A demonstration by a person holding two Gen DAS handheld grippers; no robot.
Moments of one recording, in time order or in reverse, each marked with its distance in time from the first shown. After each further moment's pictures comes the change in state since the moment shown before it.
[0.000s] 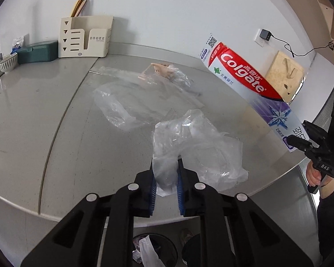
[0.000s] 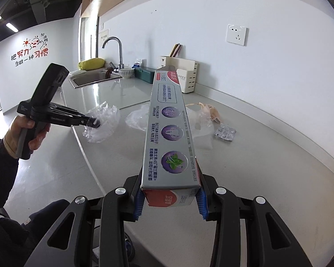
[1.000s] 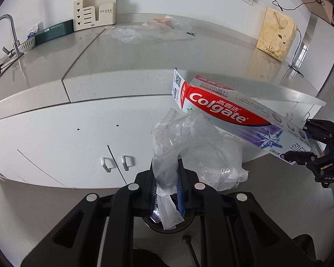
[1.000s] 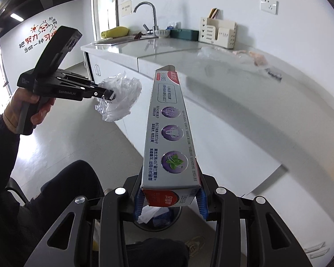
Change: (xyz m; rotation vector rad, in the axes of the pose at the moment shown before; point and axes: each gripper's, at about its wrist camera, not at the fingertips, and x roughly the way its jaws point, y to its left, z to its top) left arm -0.067 -0.013 -0.179 0.103 0.151 0.114; right arm -0.022 0.171 -0.136 0.023 0.204 0.119
